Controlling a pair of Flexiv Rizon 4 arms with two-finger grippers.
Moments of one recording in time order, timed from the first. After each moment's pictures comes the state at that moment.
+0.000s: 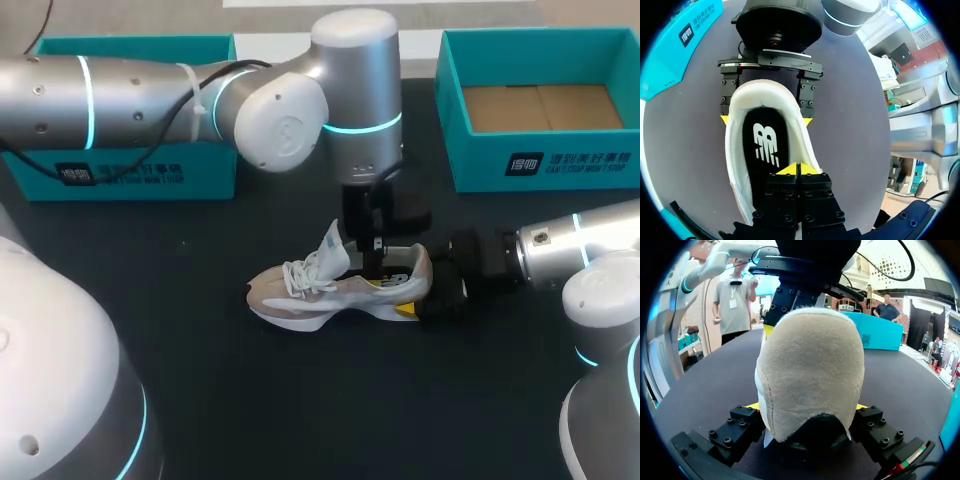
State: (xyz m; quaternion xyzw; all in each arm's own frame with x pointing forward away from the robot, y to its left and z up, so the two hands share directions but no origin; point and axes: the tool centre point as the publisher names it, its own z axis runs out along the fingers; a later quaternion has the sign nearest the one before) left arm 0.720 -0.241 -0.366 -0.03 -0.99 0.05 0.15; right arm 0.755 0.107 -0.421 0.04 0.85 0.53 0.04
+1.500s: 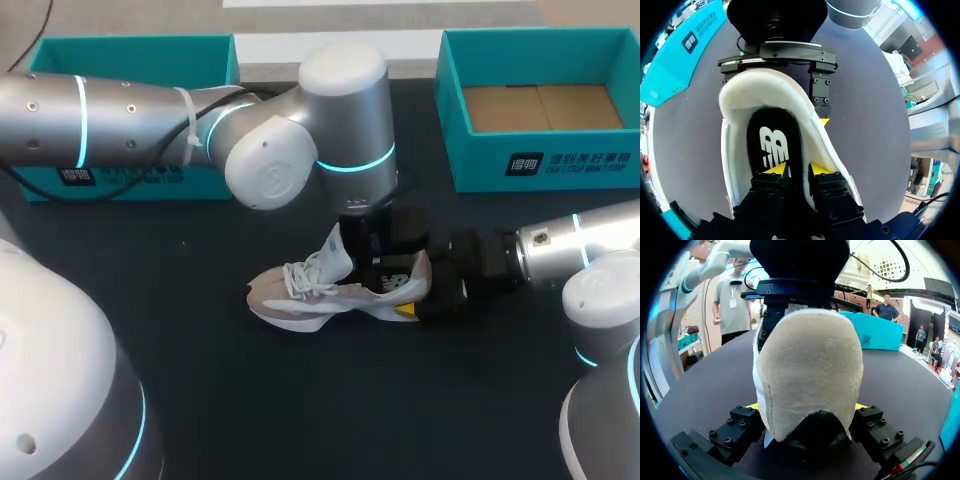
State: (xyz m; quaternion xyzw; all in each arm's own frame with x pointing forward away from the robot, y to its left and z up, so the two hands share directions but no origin) left arm 0.728 -0.247 -0.394 -0.04 -0.99 0.08 0.07; right arm 0.754 0.107 -0.421 0.04 0.85 0.53 0.04
